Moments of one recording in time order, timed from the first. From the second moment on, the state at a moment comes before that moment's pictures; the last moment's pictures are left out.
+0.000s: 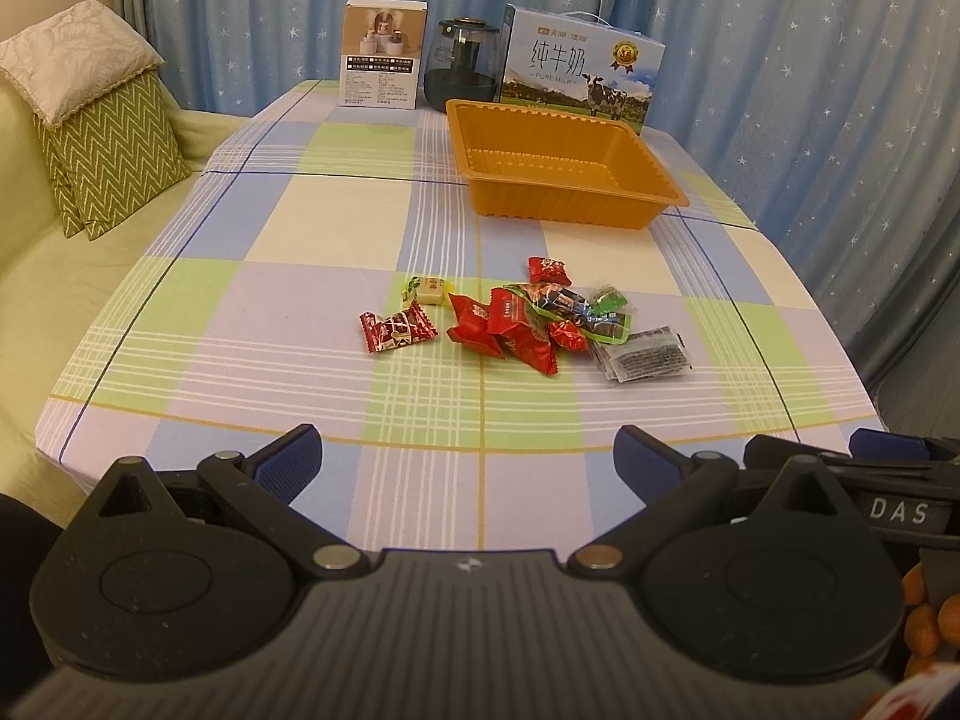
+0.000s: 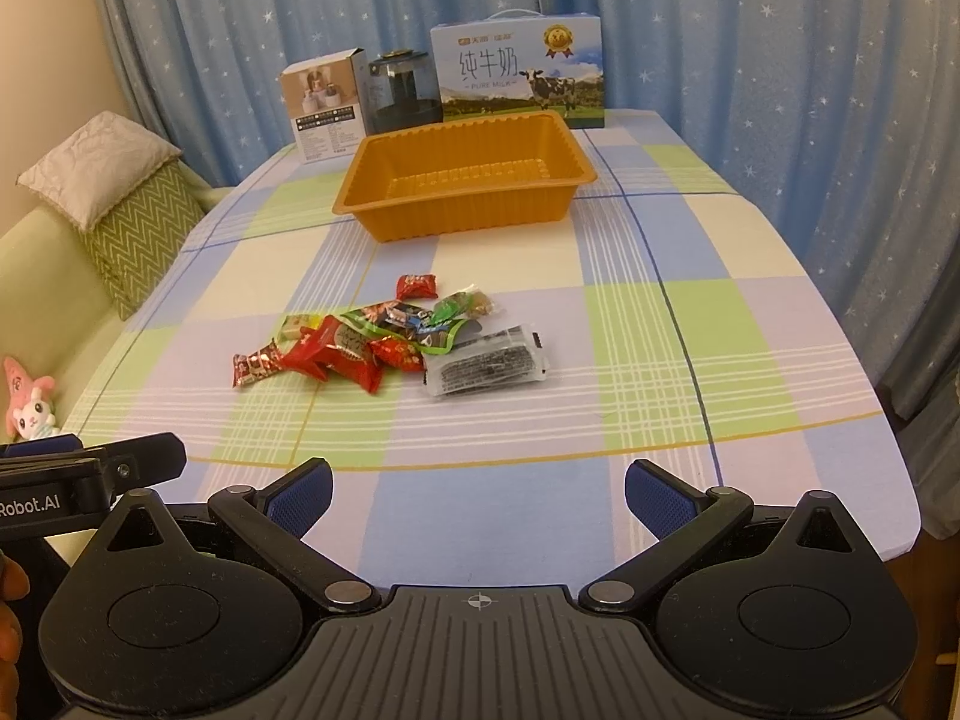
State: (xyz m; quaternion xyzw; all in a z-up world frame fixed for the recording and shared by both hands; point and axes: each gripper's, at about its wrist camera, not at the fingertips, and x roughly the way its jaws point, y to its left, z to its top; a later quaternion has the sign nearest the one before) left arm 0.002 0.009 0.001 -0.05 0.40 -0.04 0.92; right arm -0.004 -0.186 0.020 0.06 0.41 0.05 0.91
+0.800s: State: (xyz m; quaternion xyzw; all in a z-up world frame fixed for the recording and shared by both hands) left arm 0.114 0.042 -0.059 0.08 0.42 -0.12 0.89; right arm 0.063 -0.183 -0.033 0.07 0.41 0.06 0.91
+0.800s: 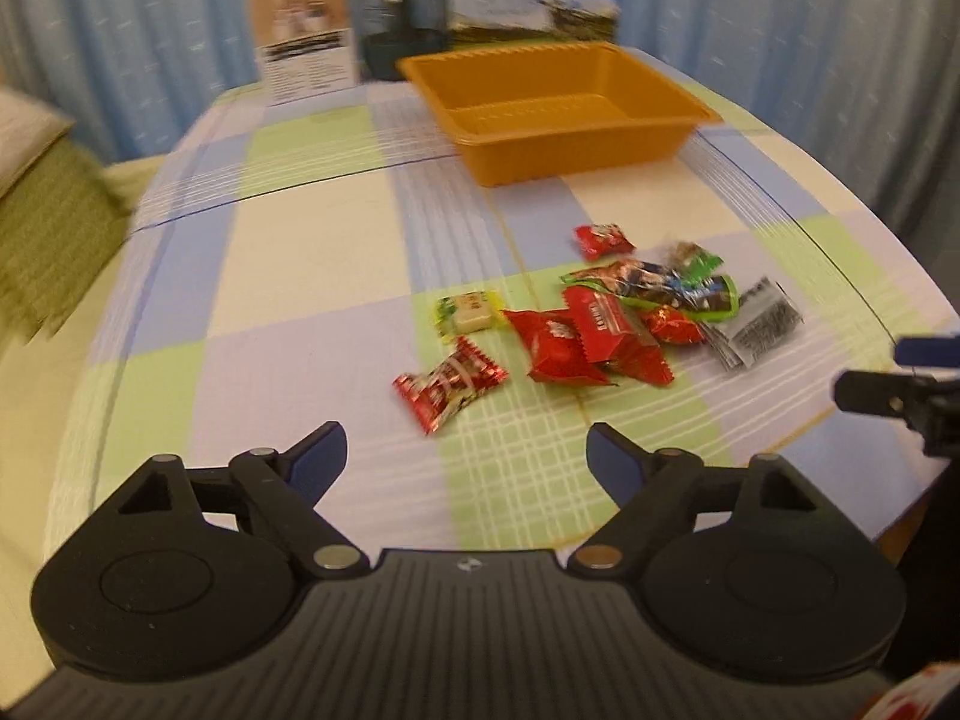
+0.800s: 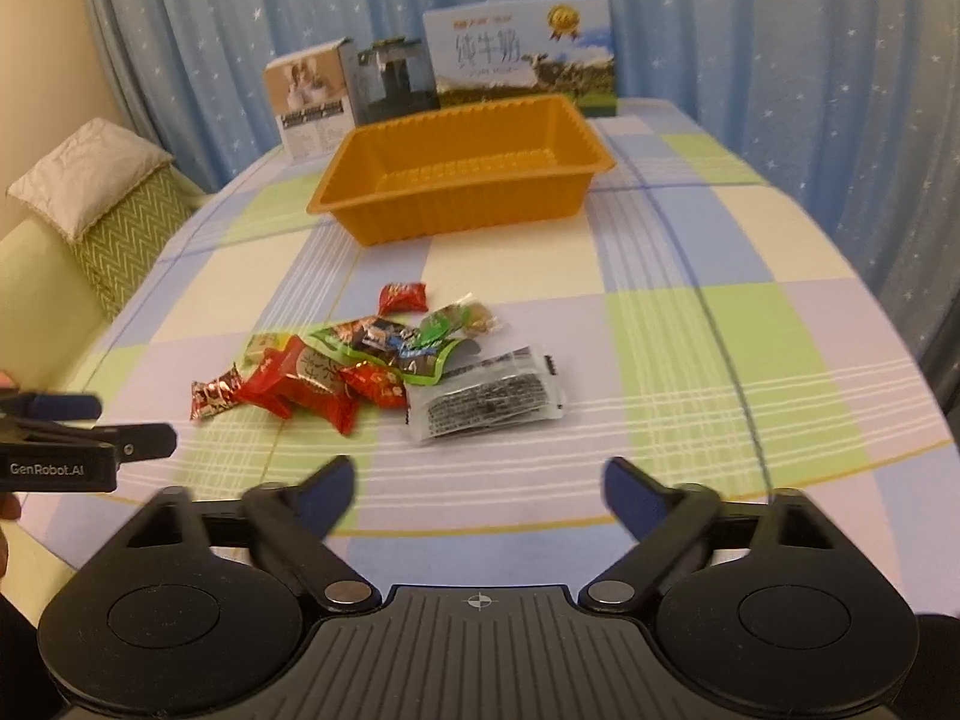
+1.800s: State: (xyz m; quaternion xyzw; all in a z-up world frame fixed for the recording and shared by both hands) left arm 0.141 0.050 -0.096 0.04 0.44 -0.16 0.88; right arm 0.109 -0.183 -0.072 0.11 0.42 0.05 0.90
